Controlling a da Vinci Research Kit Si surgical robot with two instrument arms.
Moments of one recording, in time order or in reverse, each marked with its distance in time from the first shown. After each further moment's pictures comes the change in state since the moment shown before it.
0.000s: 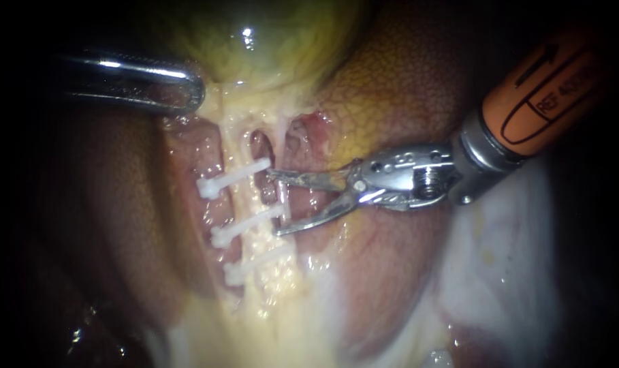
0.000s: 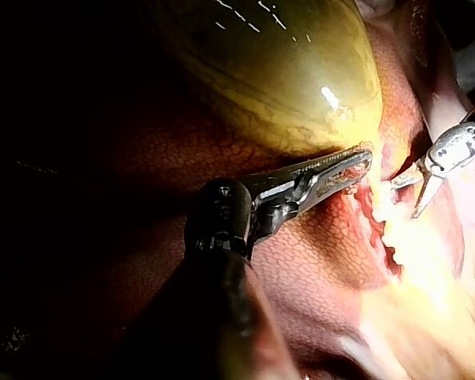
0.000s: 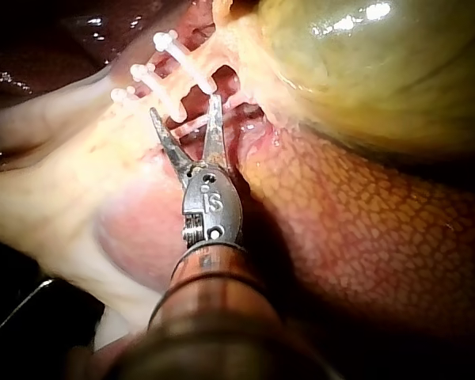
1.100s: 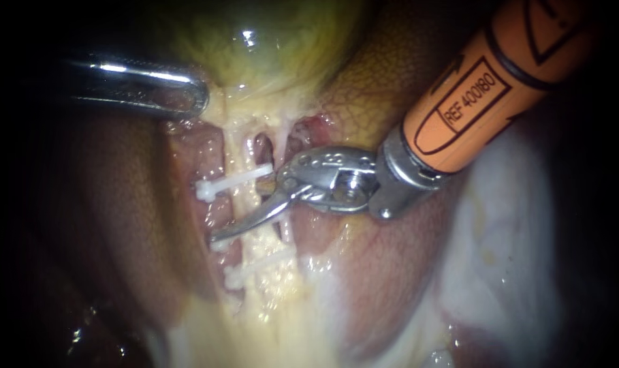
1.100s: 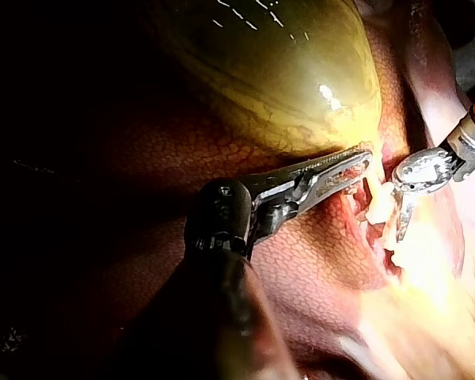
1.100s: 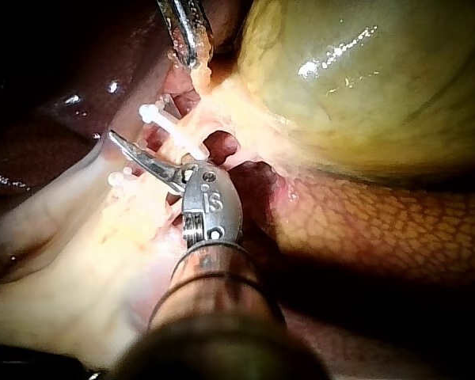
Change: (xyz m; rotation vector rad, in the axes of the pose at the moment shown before) right arm 0.003 0.001 0.007 0.249 0.209 0.102; left arm 0.000 0.000 0.001 0.005 0.002 0.002
